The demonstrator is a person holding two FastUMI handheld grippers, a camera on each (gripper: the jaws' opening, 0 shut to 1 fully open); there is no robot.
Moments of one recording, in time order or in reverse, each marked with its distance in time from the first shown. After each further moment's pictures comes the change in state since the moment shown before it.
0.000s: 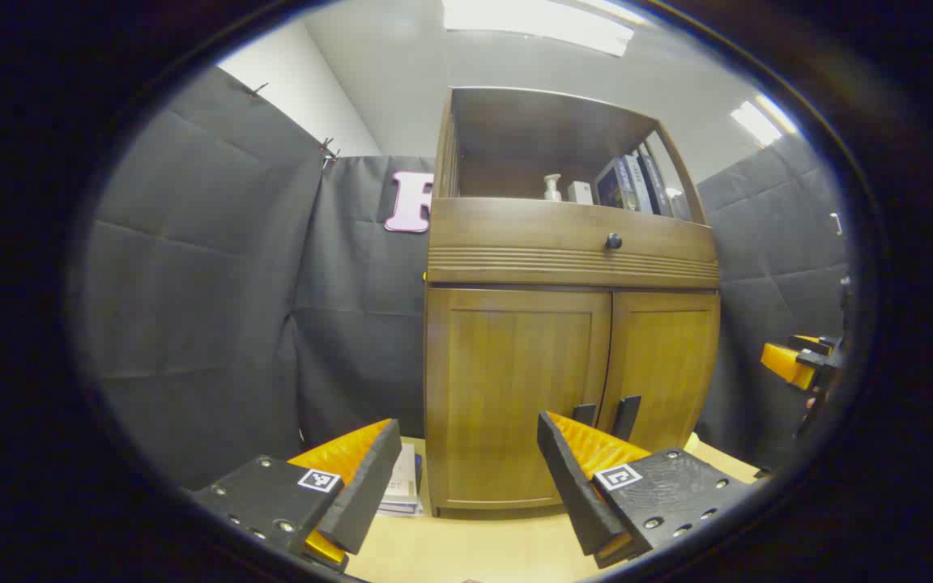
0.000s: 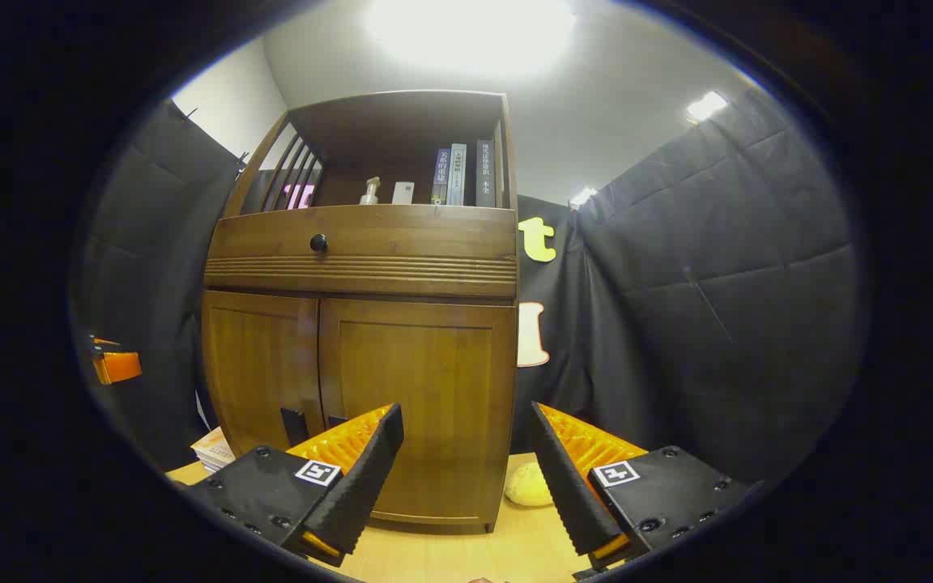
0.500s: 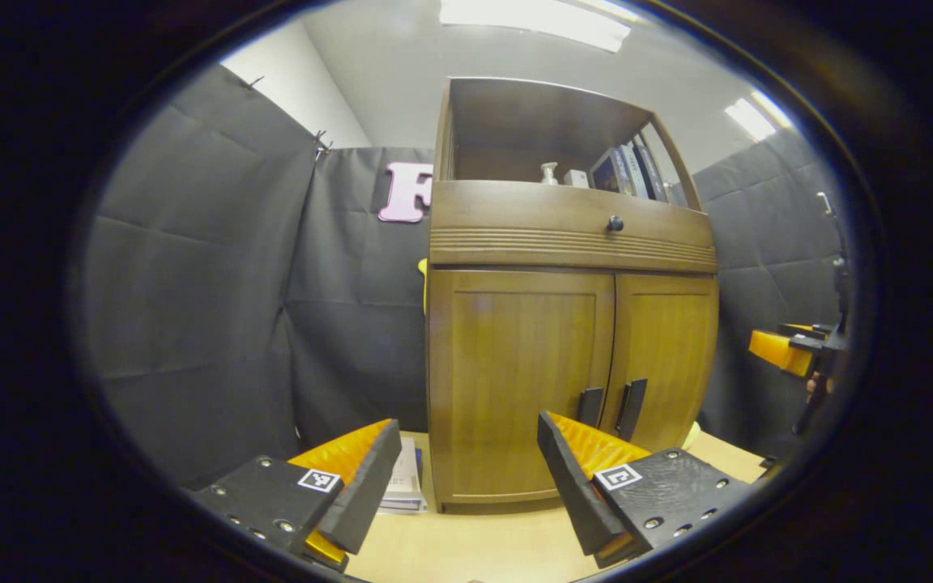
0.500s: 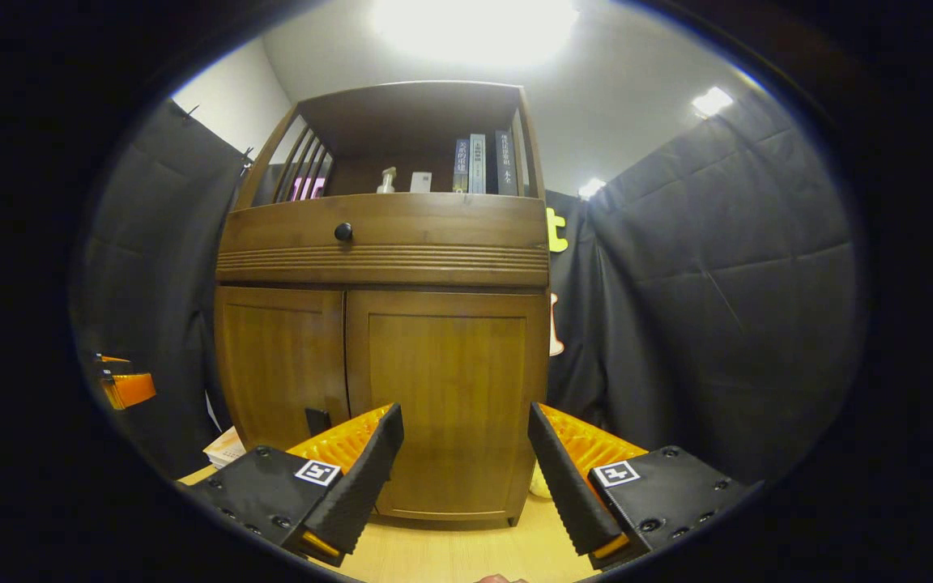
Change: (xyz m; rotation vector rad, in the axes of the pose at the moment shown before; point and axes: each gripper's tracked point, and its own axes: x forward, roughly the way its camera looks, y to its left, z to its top) left arm 0.008 0.014 -0.025 -0.009 0.029 -0.046; right arm 0.002 0.037 -0.012 0.001 0.042 0.015
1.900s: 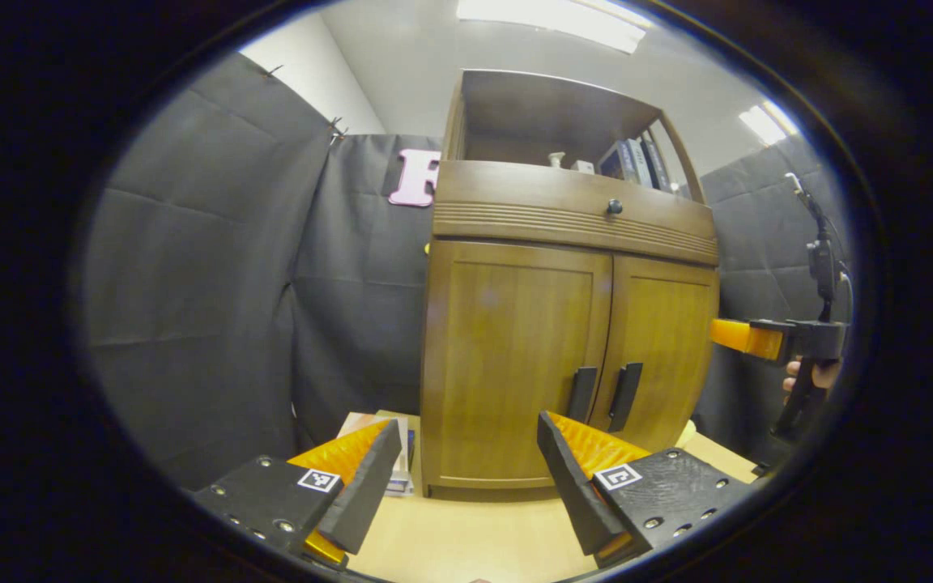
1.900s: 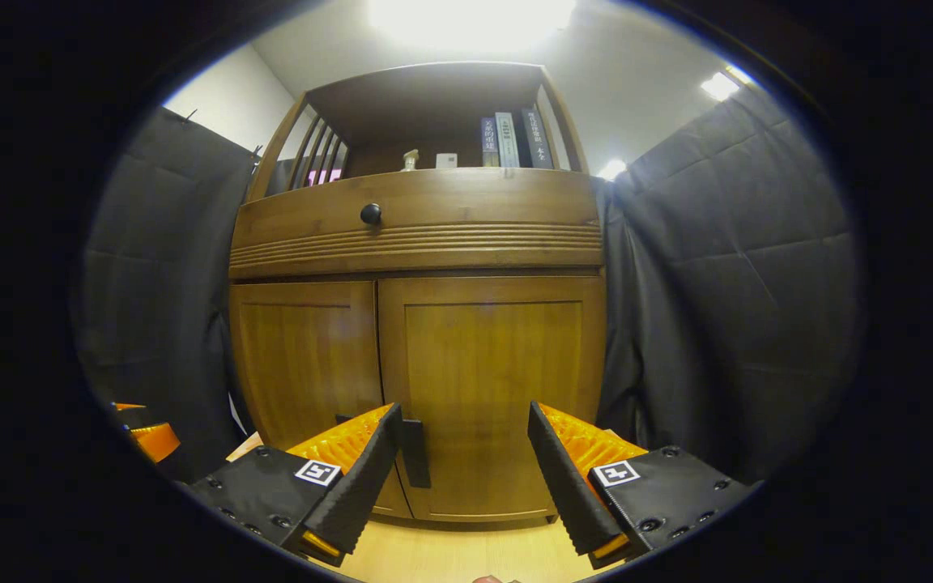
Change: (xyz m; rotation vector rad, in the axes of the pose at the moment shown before) left arm -0.015 -0.001 -0.039 -0.053 0.033 0.070; right arm 0.040 0.055 -0.008 0.039 0.034 0.112
